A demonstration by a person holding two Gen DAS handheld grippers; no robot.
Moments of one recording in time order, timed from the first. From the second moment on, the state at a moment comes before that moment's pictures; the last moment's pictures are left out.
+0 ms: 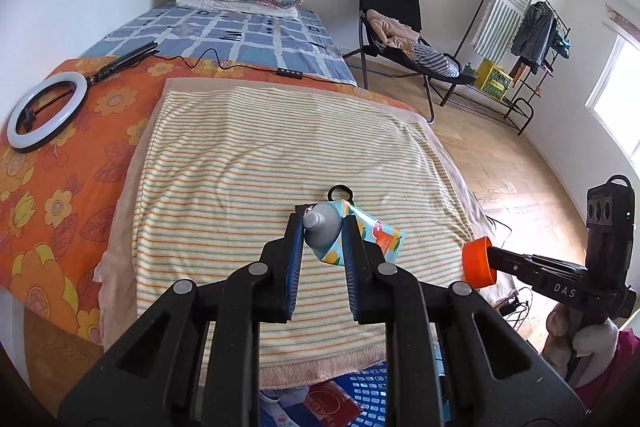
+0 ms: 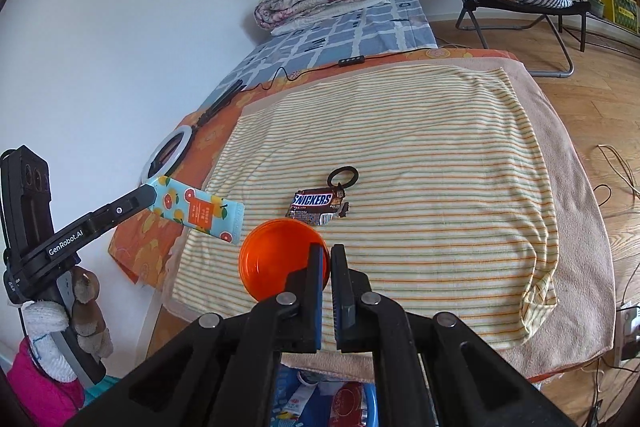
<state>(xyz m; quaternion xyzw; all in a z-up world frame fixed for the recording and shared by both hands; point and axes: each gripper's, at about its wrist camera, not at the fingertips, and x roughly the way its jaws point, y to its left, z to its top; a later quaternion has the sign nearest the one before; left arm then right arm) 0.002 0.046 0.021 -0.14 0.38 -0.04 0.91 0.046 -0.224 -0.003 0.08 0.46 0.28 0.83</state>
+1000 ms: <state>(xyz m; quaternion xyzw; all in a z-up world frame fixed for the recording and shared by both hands) -0.102 0.018 -0.077 -0.10 0.48 -0.05 0.87 -0.058 -0.233 -0.097 0.05 0.55 0.30 0.78</state>
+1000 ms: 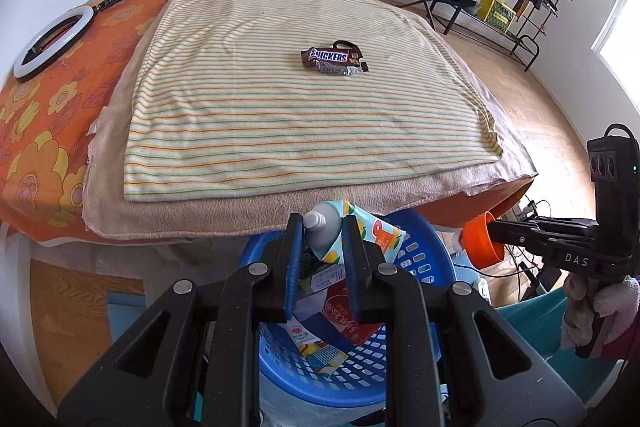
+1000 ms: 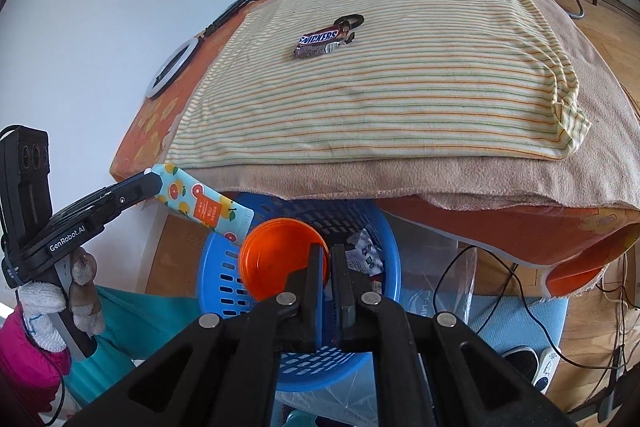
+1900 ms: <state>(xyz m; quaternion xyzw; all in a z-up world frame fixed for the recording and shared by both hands) -0.107 0.001 -0.126 -0.04 0.55 -0.05 0.84 -0.080 -0.208 -0.129 0.01 0.58 0.31 0.75</state>
